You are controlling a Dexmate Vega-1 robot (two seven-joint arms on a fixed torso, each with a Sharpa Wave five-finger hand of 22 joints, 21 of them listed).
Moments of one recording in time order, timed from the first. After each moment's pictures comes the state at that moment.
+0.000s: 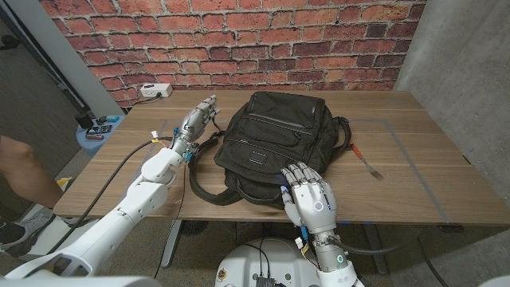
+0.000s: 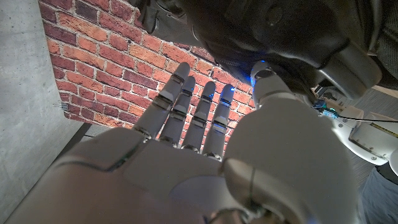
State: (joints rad) left arm 0.94 0.59 0.34 -1.41 -0.64 -0.43 -0.13; left_hand 0.51 0.18 0.56 -0.08 0.19 0.08 0.07 0.18 0.17 0.03 0.06 0.20 0.18 0.00 0.09 0.19 0.17 0.07 0.06 0.37 0.17; right arm -1.51 -0.61 -0.82 -2.07 -1.42 -0.72 -0.76; right_hand 0.98 -0.05 0.40 -0.17 0.22 0.67 -0.12 0.31 0.20 0.60 -0.10 0.32 0.26 0.53 -0.05 0.29 0.24 0.70 -0.07 0.22 0.17
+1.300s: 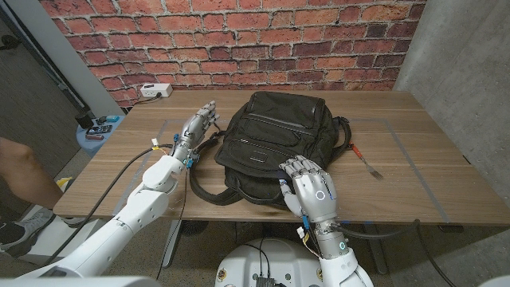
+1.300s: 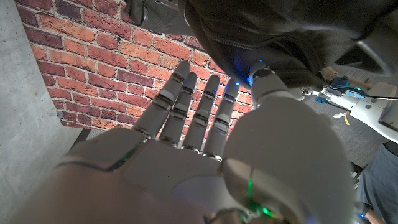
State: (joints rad) left arm 1.01 0.60 0.33 -1.47 -0.63 -0.42 -0.07; left_hand 0.52 0.19 0.56 -0.08 0.19 0.08 0.07 0.18 0.17 0.03 0.06 0.20 0.18 0.00 0.09 0.19 0.17 0.08 0.06 0.35 0.16; right arm -1.45 -0.65 -0.80 -2.10 -1.30 -0.62 -0.79; right_hand 1.00 -0.03 0.39 -0.16 0.22 0.79 -0.13 0.36 0.21 0.71 -0.11 0.37 0.28 0.58 -0.05 0.31 0.27 0.72 -0.07 0.22 0.17
